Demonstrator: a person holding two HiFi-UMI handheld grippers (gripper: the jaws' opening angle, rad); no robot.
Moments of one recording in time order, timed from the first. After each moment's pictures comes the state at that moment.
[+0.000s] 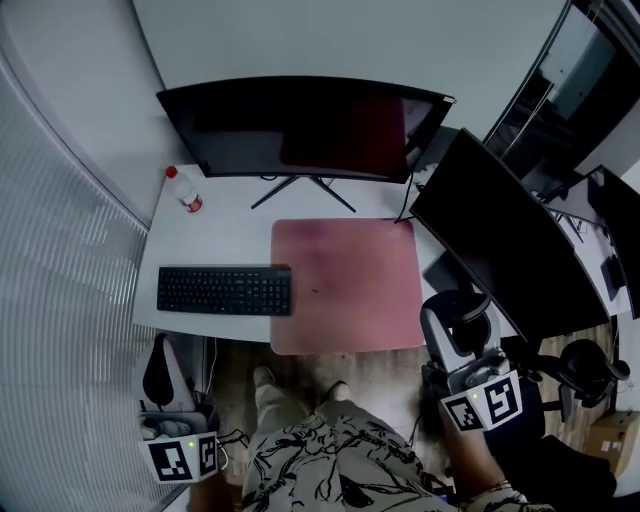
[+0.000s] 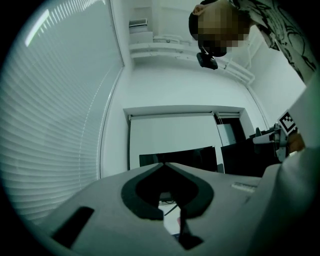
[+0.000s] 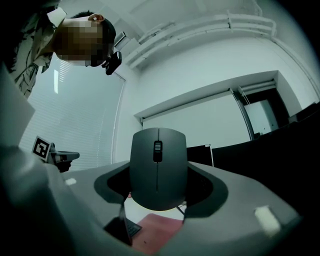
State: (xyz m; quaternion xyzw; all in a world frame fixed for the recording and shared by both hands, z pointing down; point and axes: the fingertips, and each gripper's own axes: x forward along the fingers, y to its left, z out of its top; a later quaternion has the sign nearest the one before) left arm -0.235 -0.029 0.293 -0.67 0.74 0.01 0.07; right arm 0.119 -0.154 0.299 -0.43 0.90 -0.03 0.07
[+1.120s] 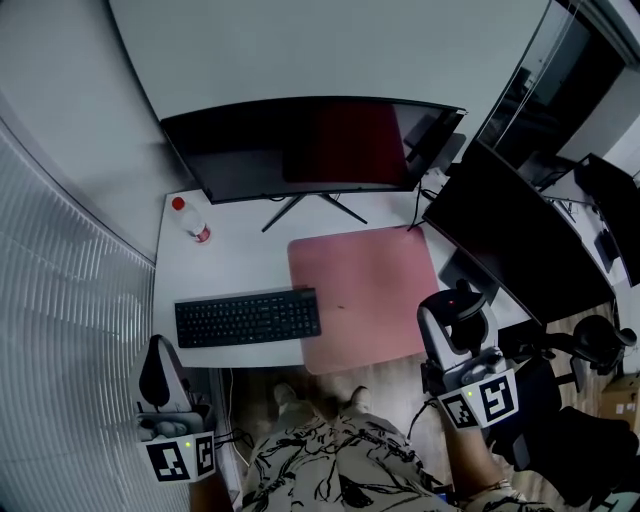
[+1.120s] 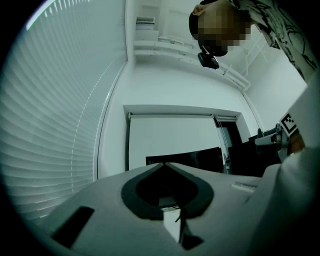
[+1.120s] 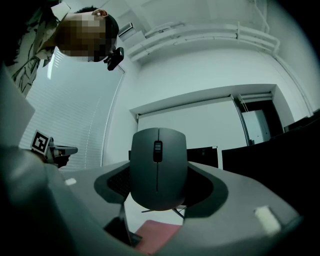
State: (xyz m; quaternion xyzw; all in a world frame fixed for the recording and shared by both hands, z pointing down) left arm -0.345 -0.080 0.284 -0.71 0.70 0.02 0.07; right arm 0.028 -0.164 0.294 -0.49 0.87 0.00 0.06
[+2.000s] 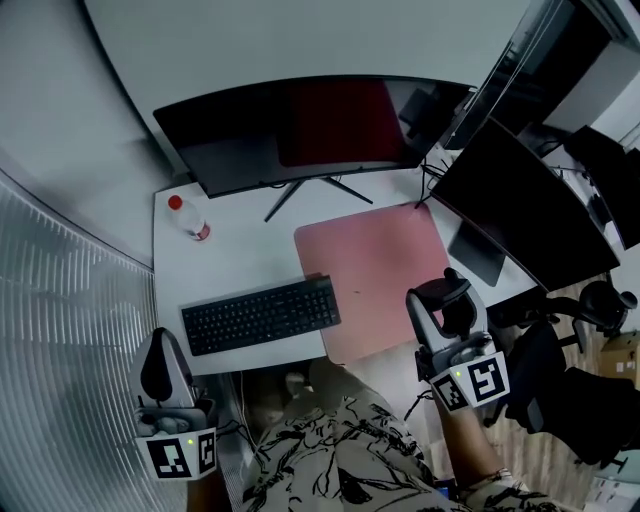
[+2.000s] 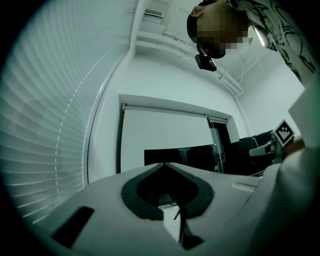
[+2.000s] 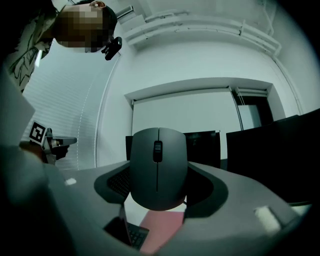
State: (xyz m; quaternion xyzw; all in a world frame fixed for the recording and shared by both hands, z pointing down) left arm -0.400 -0.122 0.304 -0.76 0.65 0.01 0.05; right arm -0.037 -0.177 0.345 -0.54 0.84 -0.04 0.01
